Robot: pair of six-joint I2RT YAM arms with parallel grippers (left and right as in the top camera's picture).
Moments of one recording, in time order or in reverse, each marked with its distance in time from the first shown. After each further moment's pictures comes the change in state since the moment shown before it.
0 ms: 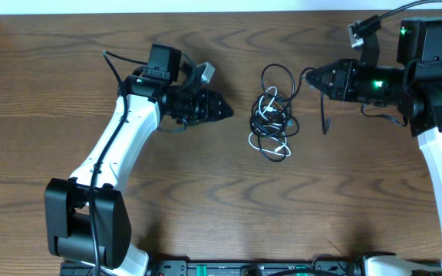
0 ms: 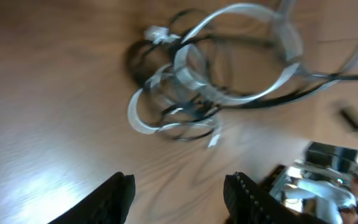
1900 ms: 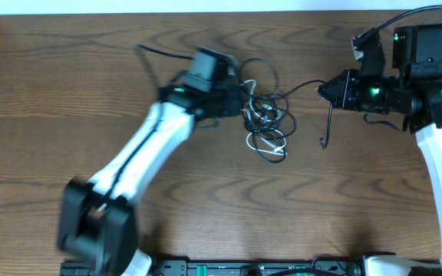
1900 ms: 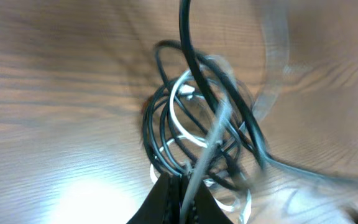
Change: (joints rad) left arm -0.185 -0.029 0.002 0.145 -0.470 -0.212; right arm 0.000 0.025 0.000 -0.138 0.238 -0.060
